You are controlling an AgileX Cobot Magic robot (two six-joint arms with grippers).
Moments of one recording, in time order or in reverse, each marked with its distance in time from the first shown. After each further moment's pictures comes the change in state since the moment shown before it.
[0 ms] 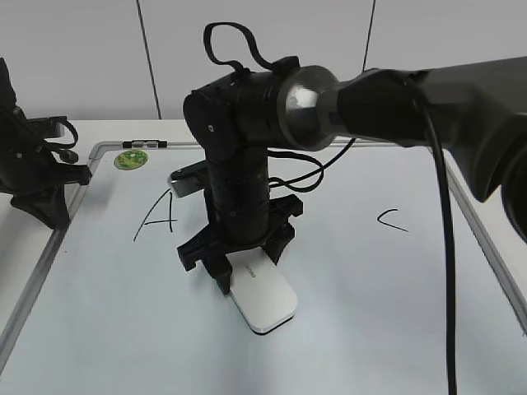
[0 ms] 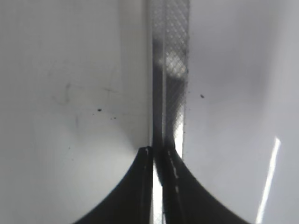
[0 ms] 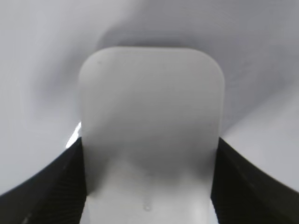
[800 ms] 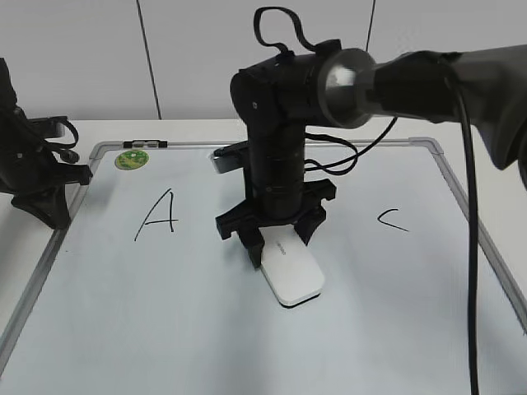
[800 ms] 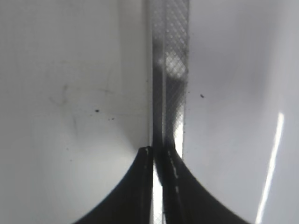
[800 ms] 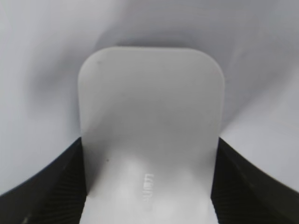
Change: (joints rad) left arm 0.000 0.002 -0.001 -0.001 0.000 0.000; right arm -0.107 0.000 0.000 -0.006 0.004 0.013
